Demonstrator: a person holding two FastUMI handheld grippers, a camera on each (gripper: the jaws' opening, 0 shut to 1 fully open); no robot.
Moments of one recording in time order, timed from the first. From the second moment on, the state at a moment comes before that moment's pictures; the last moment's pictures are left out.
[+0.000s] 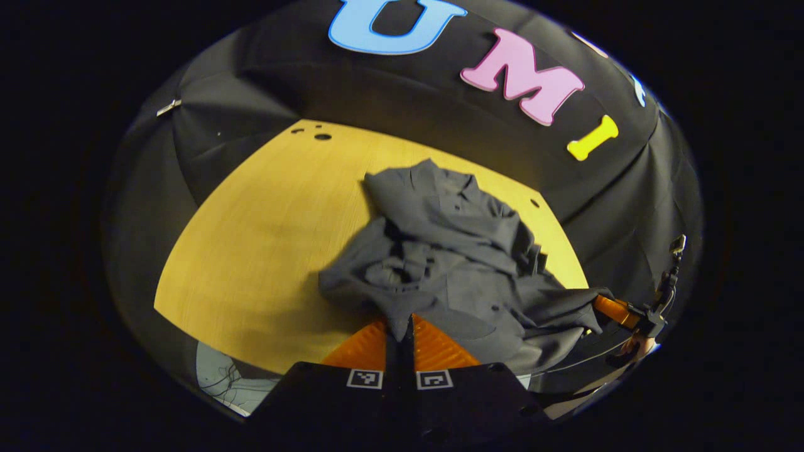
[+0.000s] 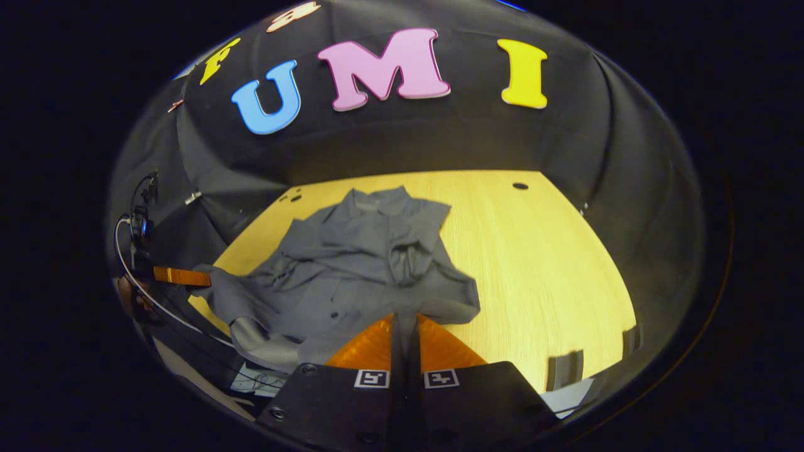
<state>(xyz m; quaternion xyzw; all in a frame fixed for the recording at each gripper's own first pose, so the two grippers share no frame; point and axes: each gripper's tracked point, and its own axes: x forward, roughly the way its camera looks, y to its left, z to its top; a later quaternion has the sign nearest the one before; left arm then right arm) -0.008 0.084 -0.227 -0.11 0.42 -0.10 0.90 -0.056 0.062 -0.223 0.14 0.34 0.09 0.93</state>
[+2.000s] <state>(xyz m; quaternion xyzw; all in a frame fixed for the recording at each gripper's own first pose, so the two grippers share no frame) 0.336 0.073 -0.366 -0.04 0.39 0.00 0.92 0.266 0.036 -0.398 0.16 0.37 0.00 0.91</state>
